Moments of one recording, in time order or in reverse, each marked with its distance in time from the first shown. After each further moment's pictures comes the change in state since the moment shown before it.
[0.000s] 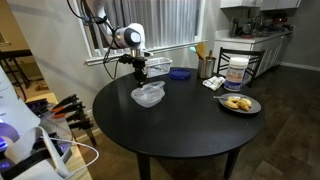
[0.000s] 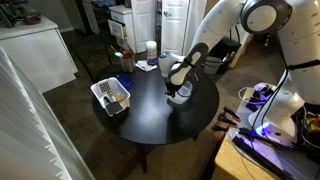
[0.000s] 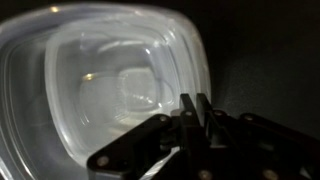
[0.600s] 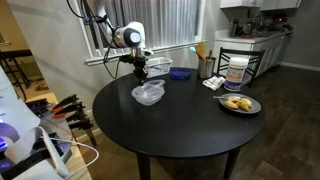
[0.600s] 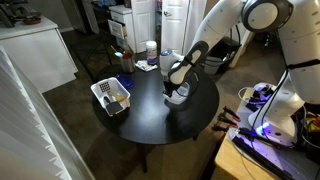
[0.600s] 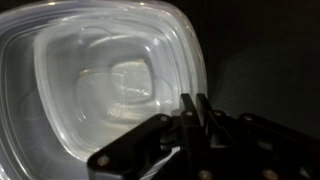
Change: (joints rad) arm -0.039 -0.009 0.043 -0.010 0.033 0.081 -0.059
